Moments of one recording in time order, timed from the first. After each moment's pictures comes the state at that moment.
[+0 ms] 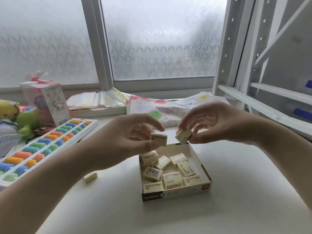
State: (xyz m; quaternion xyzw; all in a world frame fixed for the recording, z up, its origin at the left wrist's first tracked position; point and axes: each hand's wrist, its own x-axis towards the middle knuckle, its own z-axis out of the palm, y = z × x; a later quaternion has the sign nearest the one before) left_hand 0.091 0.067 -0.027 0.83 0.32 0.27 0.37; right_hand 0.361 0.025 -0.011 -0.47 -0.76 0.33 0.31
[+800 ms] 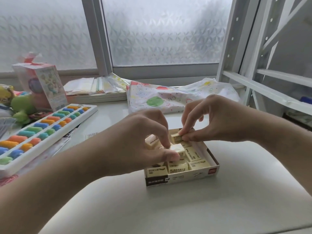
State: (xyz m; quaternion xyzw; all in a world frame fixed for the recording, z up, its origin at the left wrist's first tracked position) left_hand 0.100 0.050 -0.046 0.93 0.27 0.20 0.15; right_hand 0.342 0.028 -0.034 -0.50 -0.82 0.16 0.23
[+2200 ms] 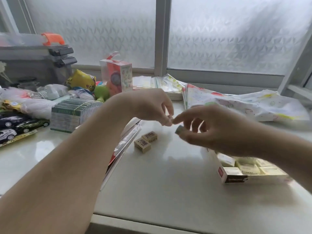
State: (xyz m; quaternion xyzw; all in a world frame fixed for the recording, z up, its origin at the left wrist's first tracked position) left_hand 0.011 0.113 -0.006 0.86 0.49 0.08 0.15; right_hand 0.196 0.029 -0.022 -0.49 -0.83 0.16 0.21
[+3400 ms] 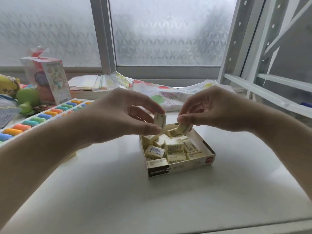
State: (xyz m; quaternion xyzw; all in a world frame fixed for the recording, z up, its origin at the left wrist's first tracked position) left_hand 0.085 0.054 -0.025 0.81 0.34 0.27 0.39; right_hand 0.333 0.022 -0.022 -0.51 -0.79 0.21 0.27
